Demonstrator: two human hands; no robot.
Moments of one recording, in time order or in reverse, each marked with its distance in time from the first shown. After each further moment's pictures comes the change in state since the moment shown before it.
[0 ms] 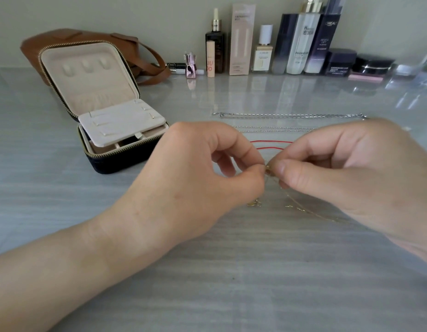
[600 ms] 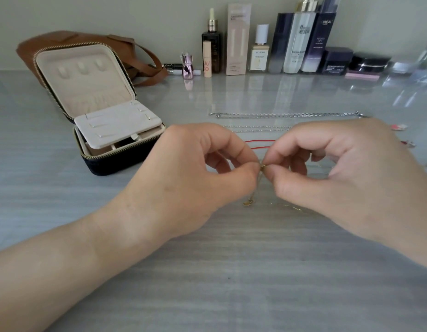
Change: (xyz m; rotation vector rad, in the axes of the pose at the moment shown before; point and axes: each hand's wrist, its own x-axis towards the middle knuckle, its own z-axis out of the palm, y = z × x) left_hand 0.003 -0.004 0.001 -0.188 -0.064 -0.039; right_hand -0.002 -0.001 0.003 -0.283 0.071 -0.211
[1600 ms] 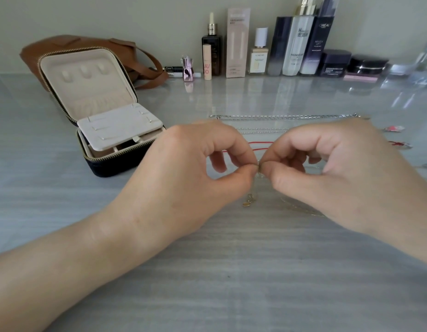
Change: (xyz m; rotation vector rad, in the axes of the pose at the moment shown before) left_hand -0.001 -0.002 -0.004 0.318 0.053 0.208; right_hand 0.004 0.001 -0.001 0.042 -0.050 0.069
